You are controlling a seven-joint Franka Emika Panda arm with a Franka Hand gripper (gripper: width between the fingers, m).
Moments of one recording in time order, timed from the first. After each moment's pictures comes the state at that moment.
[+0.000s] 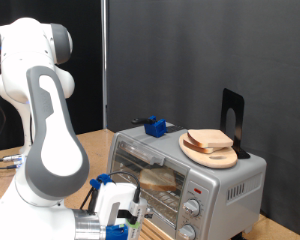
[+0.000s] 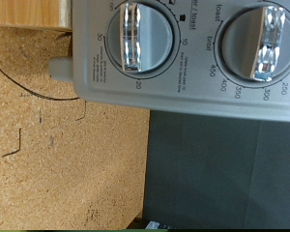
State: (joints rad) arm -0.41 0.79 0.09 -1.58 1.19 1.76 -0.13
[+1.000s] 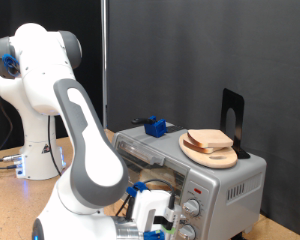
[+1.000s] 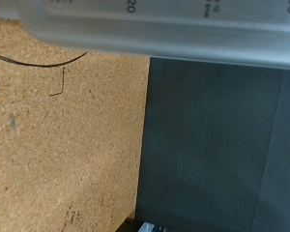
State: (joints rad) arm -0.34 0.88 0.17 -1.52 1.25 1.88 -0.14
